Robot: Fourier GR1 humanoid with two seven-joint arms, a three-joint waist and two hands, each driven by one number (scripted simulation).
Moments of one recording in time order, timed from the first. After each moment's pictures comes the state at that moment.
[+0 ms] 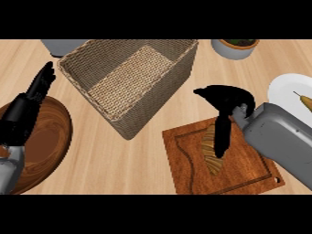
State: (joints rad) left arm -0.21 0.44 -0.09 -1.53 0.02 0.08 -0.01; right arm -0.83 -0.56 0.75 -1.39 -0.11 0.46 0.94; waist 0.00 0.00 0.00
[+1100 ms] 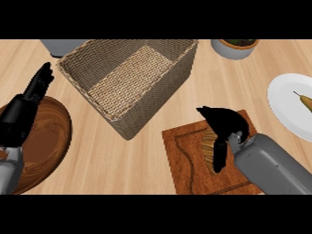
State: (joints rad) left arm -0.19 0.37 0.00 -1.55 -0.04 0.00 -0.01; right arm -0.53 -0.40 0.62 -1.40 0.33 0.49 0.82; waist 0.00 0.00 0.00
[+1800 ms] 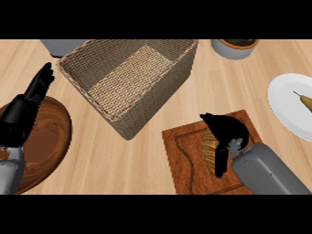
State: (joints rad) left arm -0.20 0.32 0.05 -1.56 -0.09 -0.05 0.00; right arm -0.41 -0.31 0.50 -1.37 0.53 0.56 0.73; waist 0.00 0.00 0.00
